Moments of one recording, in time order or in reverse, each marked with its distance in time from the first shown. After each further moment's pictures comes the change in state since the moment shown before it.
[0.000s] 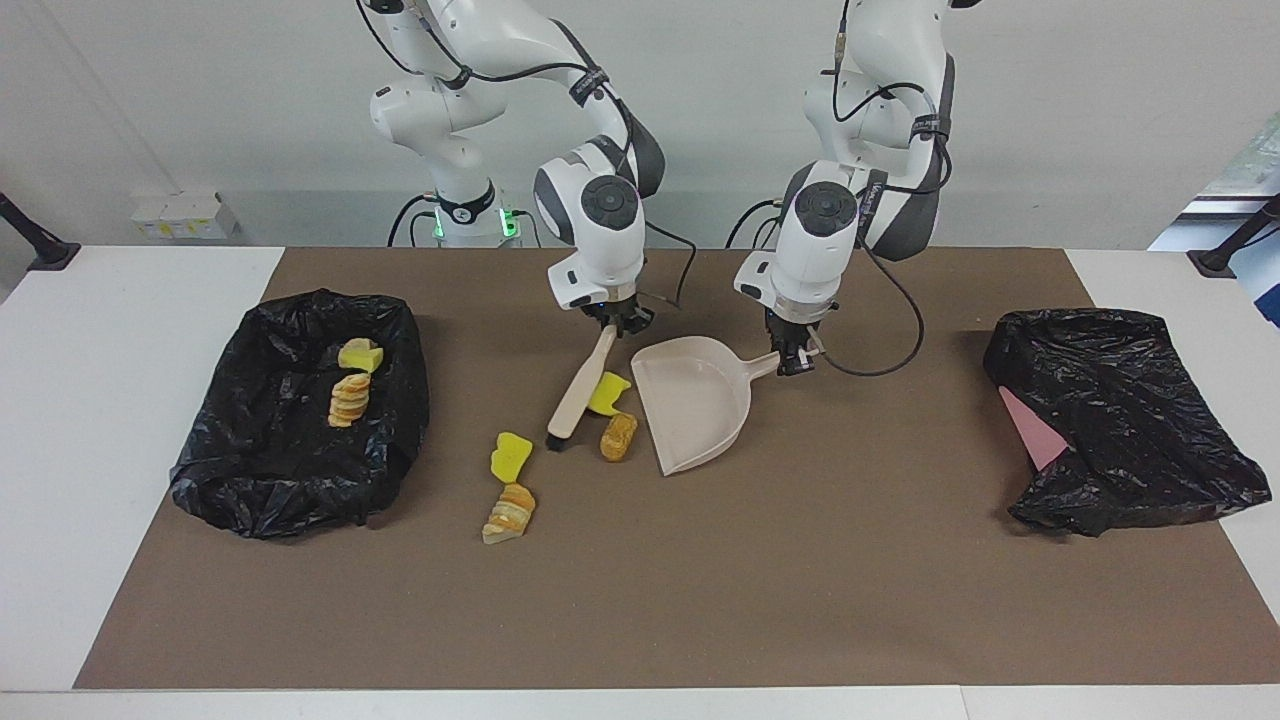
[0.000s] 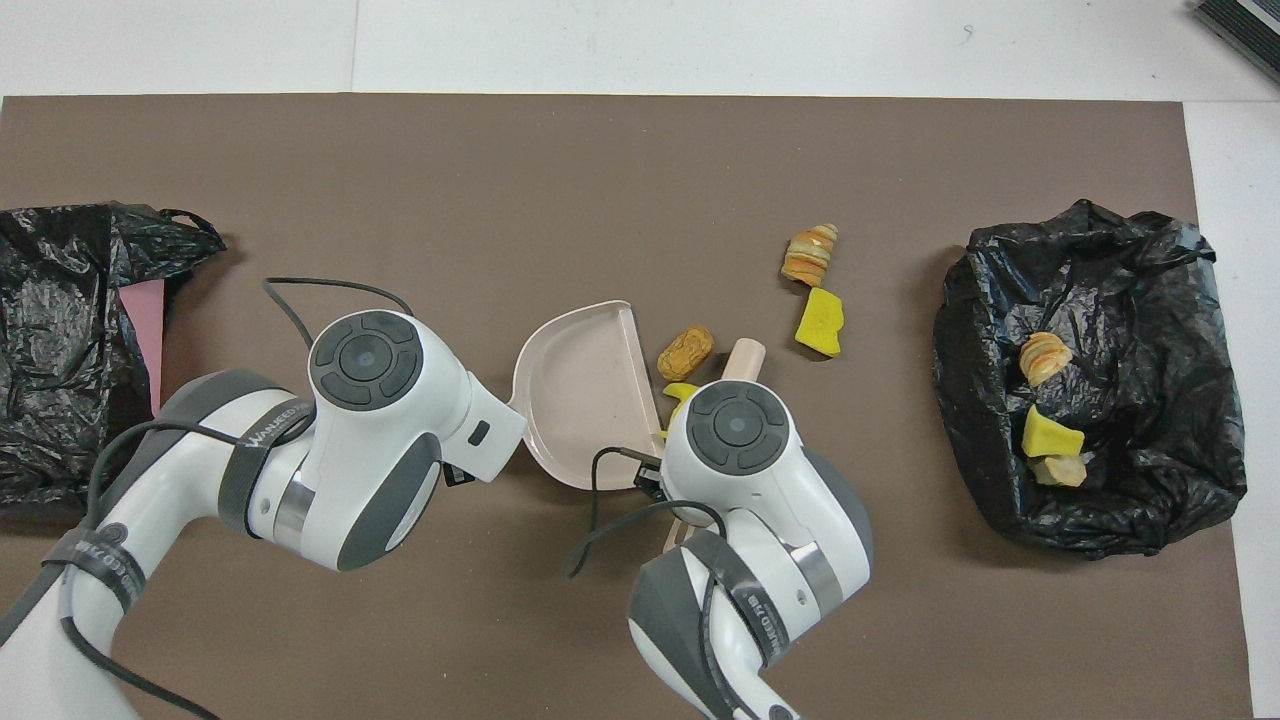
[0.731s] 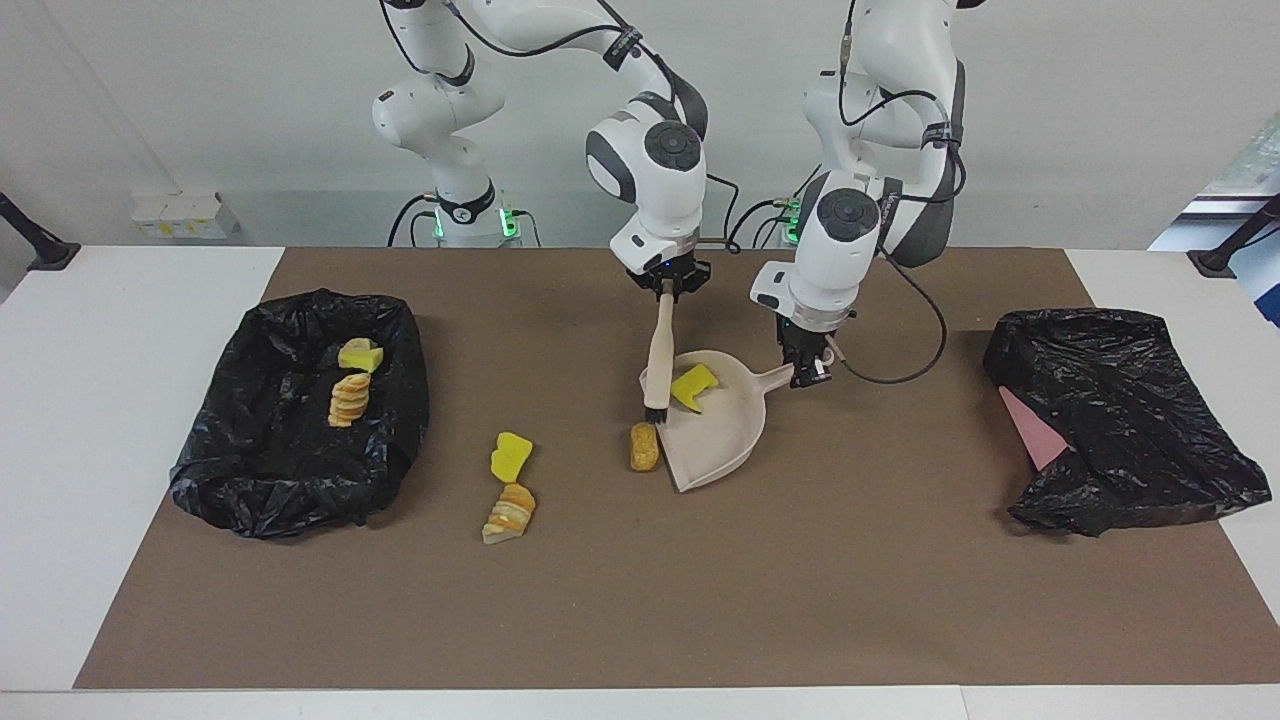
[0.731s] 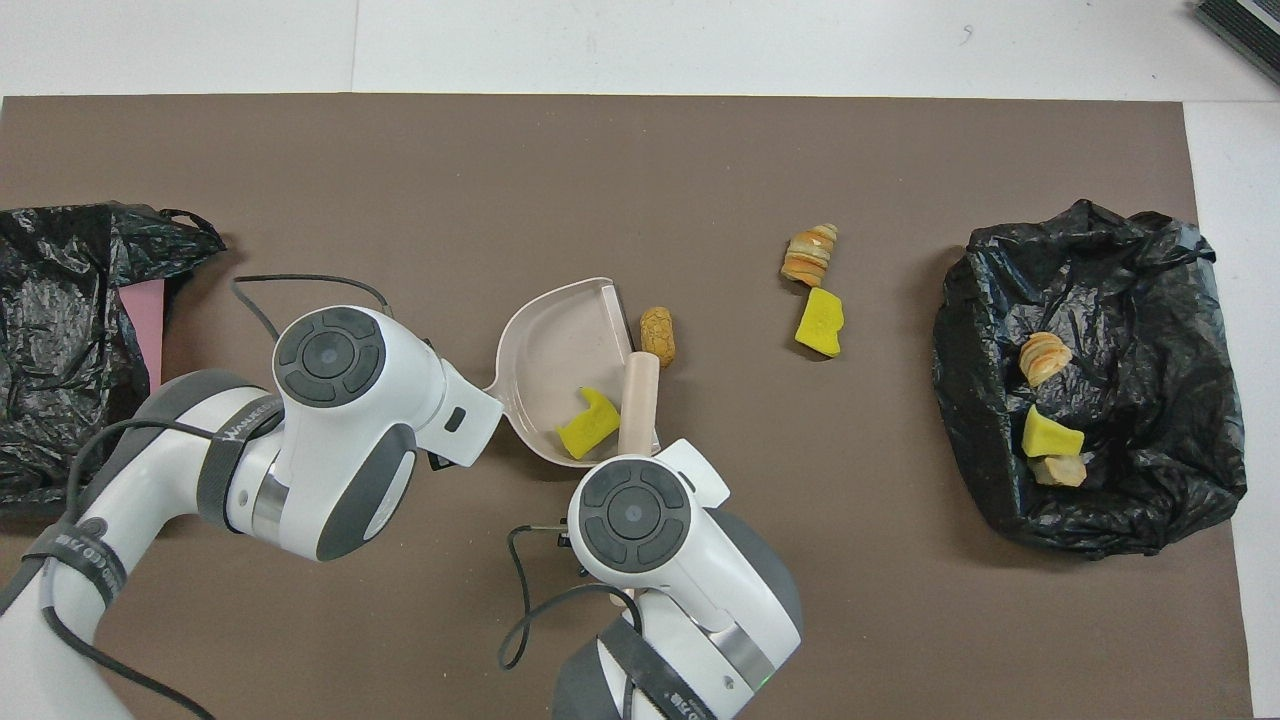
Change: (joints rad) left arm 0.039 0.003 0.004 -0.022 0.000 0.076 0.003; right arm 0.126 -0.018 -0.006 0.045 -0.064 -0.010 -0.114
